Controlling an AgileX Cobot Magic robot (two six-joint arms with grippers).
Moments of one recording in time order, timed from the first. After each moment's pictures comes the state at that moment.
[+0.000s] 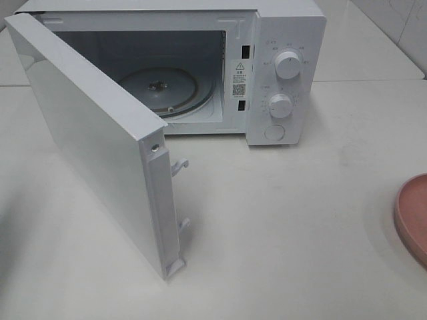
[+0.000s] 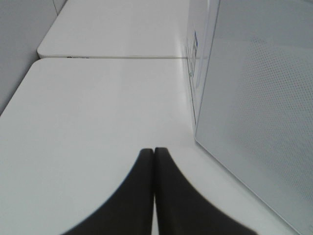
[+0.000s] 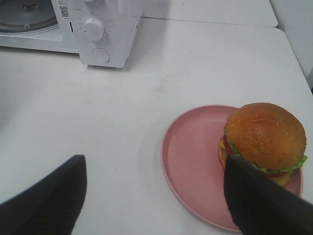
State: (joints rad) left arm 0.00 0.98 -0.33 -0.11 -0.18 0.12; right arm 0.08 0.00 -0.50 0.01 0.99 0.03
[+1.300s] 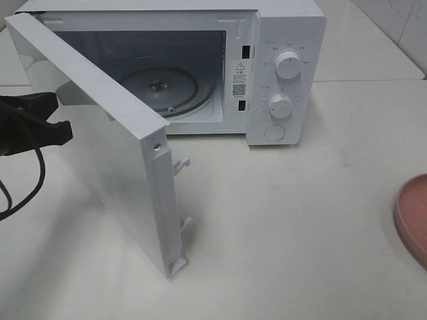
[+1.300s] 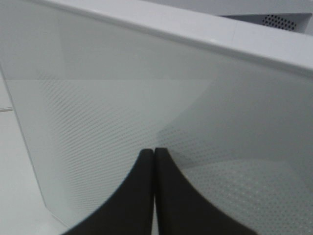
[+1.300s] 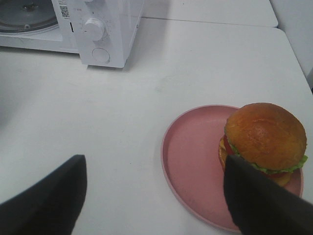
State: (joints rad) left arm -0.37 1.51 -0.37 -0.03 -0.84 -0.06; right arm 0.08 0.00 -0.50 0.01 0.99 0.03
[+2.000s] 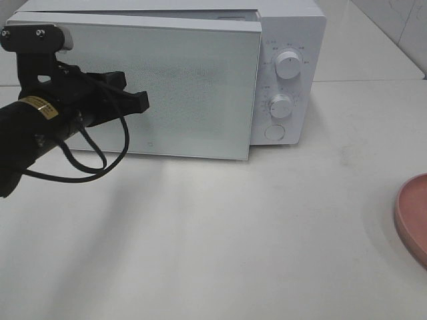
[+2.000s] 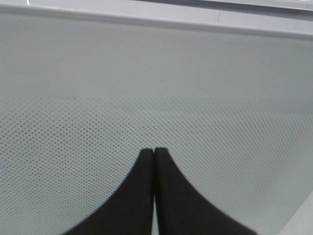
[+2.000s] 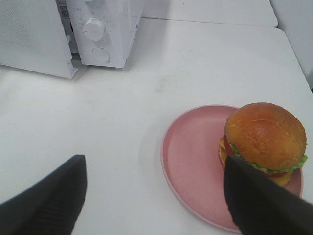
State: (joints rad) left arm -0.58 1.75 -0.66 -0.25 -0.85 -0.02; right arm 0.08 0.00 -0.50 0.01 0.99 0.03
